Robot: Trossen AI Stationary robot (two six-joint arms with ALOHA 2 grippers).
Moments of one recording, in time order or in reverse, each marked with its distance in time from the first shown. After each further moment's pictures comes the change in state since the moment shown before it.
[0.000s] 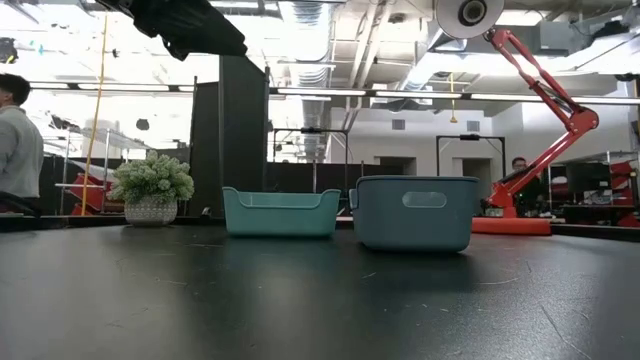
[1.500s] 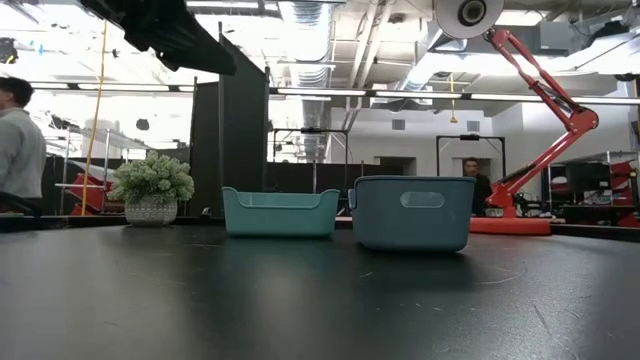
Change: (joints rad) left arm -0.002 0.000 -0.002 -0.101 0.002 -0.038; right arm -0.180 0.202 0.007 0.122 -0.049 -0.217
